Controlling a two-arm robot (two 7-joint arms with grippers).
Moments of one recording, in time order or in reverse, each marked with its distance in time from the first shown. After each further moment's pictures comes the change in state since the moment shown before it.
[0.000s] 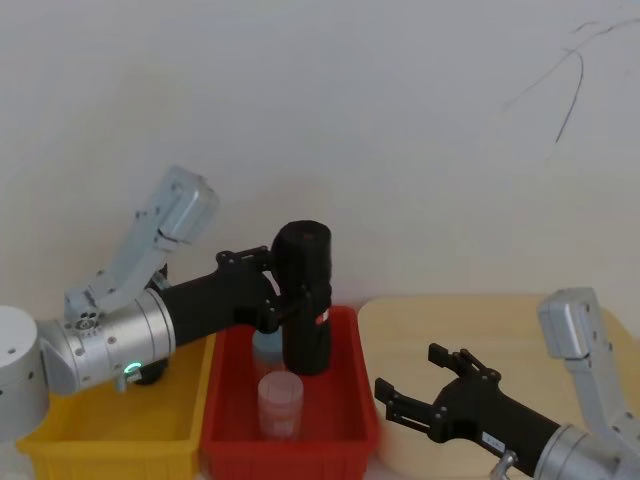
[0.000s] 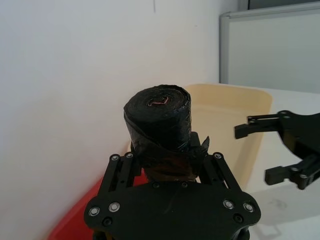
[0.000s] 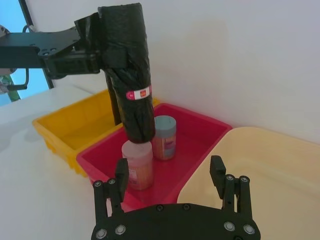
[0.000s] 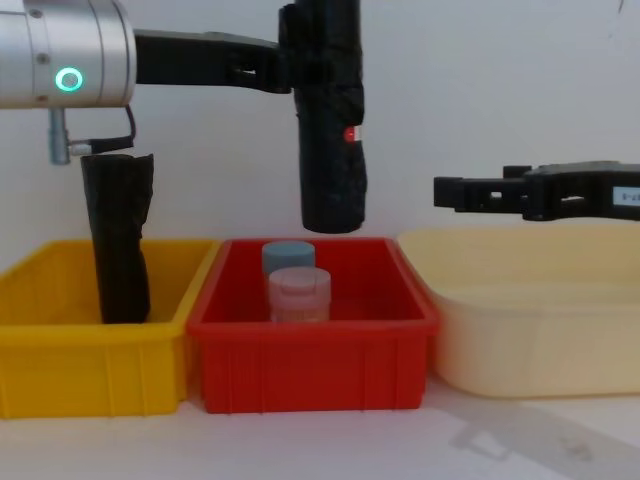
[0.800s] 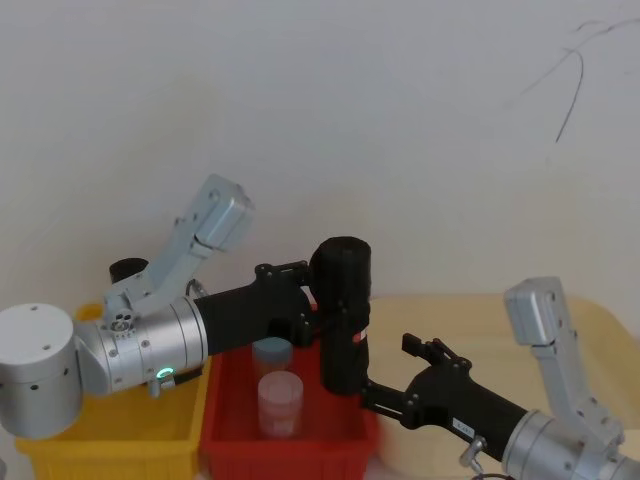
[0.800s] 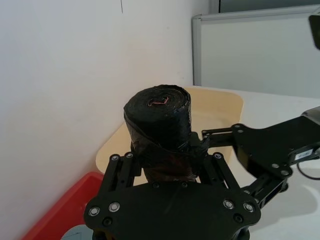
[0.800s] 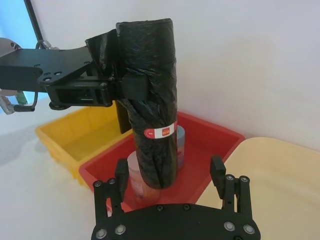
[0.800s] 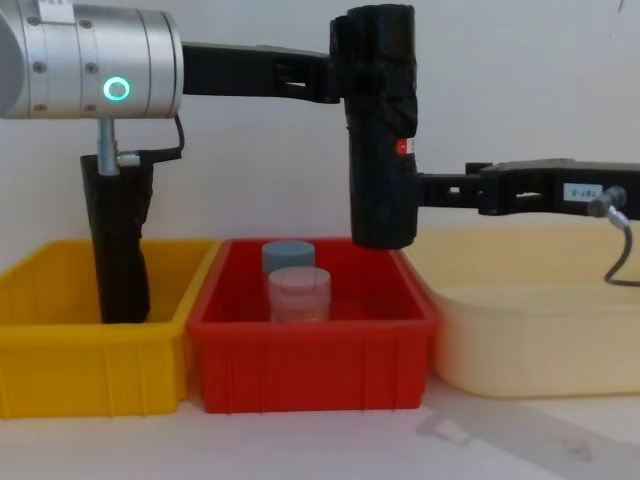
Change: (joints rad) left arm -0.046 -0.031 0.063 0.054 -0.040 -0.002 -0.059; right arm 0.073 -0.039 -0.058 0.078 0.004 -0.025 -0.001
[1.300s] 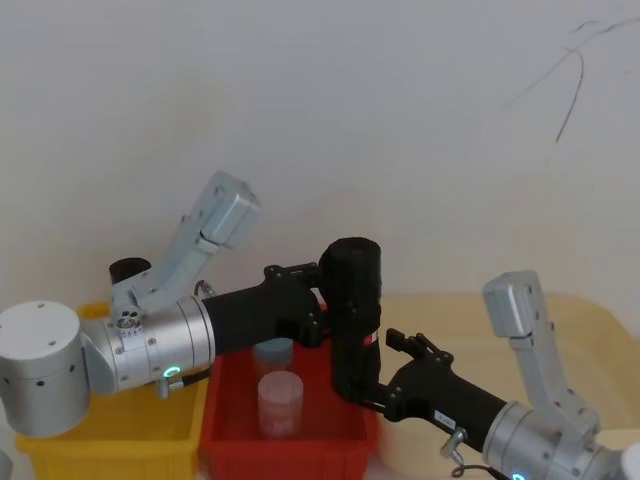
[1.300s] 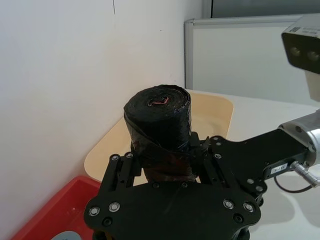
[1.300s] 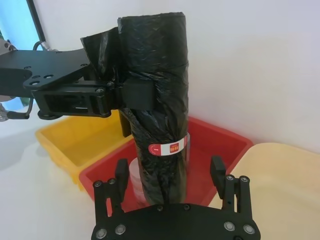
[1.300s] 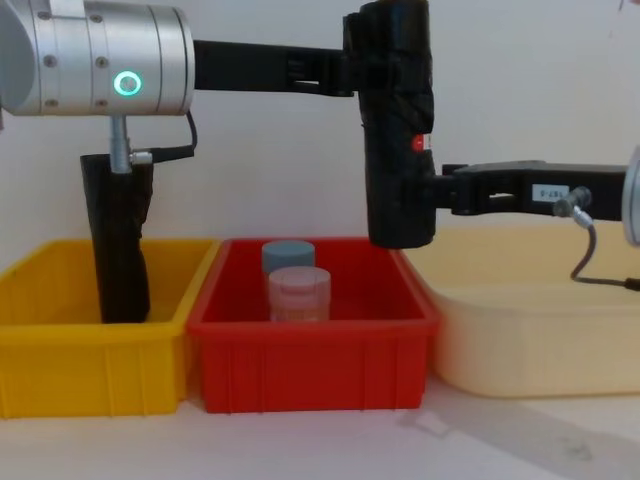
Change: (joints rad) left arm -0.008 -0.008 0.010 0.001 -0.037 0.023 -0.008; right arm 0.048 -0.025 -0.036 0.056 0.000 -0.013 0.000
